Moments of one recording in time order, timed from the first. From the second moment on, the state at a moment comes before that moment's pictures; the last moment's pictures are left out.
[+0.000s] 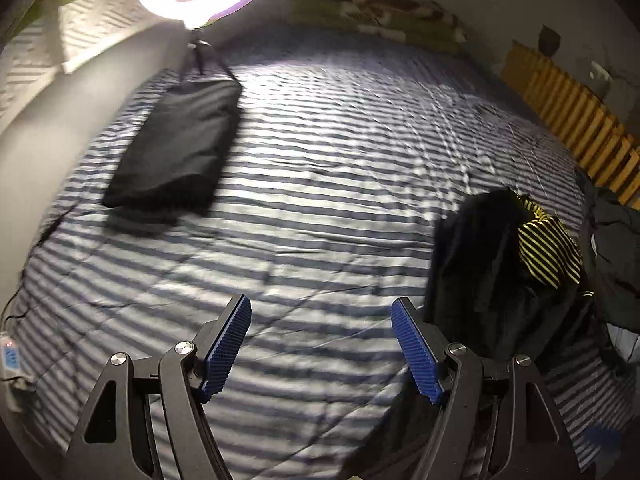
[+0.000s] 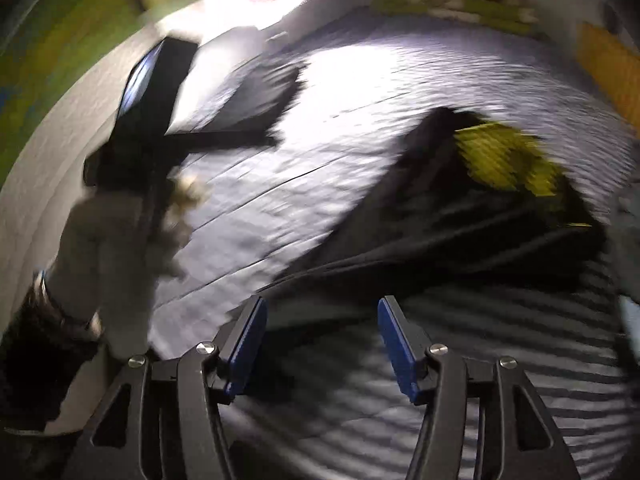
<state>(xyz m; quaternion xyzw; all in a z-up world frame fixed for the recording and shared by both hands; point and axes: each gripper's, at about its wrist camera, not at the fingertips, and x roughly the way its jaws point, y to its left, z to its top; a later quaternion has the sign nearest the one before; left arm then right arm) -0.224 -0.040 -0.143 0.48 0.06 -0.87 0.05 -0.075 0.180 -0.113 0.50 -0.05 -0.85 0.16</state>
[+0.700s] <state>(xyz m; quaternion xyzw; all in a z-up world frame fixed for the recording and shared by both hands) -0.347 0.065 -0.236 0.55 0.07 -0.83 0.00 -0.269 0.280 -0.181 0.52 -0.01 -0.85 0.04</state>
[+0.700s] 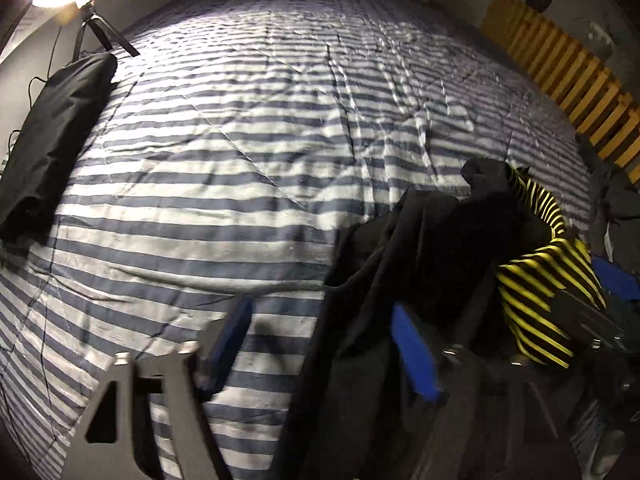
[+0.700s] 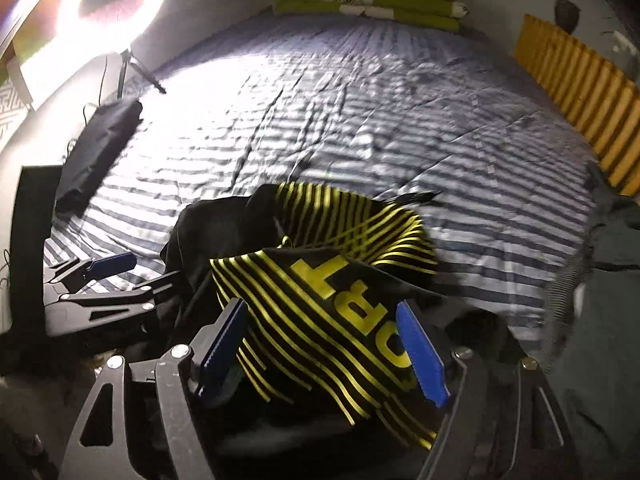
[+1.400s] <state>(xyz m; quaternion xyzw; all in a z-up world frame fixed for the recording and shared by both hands) -0.269 0.059 -0.220 0.51 0.02 -0.86 -0.05 -0.066 0.351 -0.209 0.57 -0.15 -0.81 -0.04</state>
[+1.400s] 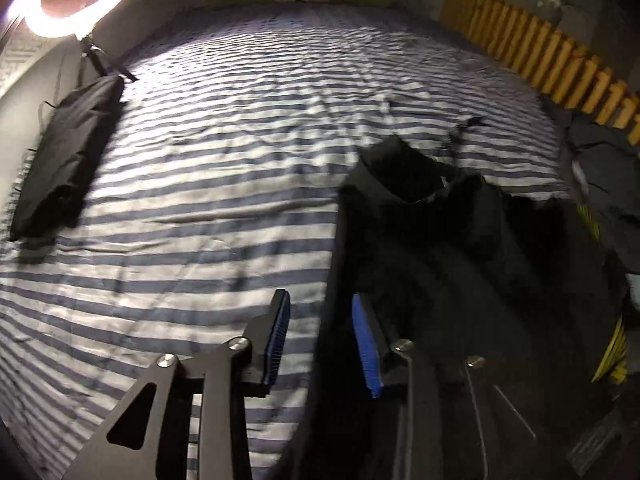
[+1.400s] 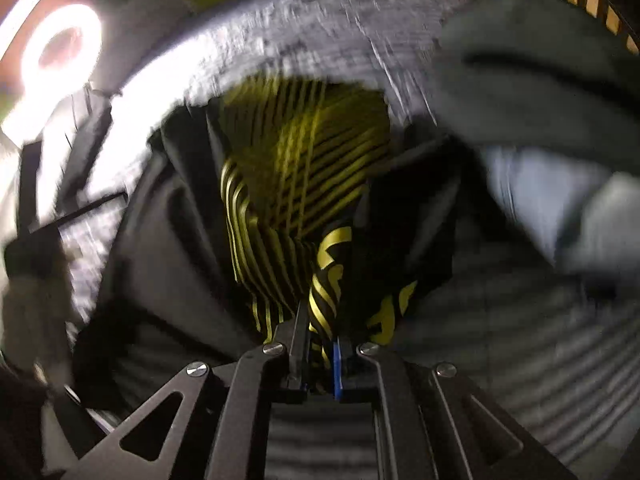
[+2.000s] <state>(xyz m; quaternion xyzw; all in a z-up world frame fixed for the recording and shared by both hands) -0.360 0.069 -0.211 0.53 0.03 -0.84 -0.02 -0.145 0.404 -0.143 0.46 -0.17 -0.87 -0.04</state>
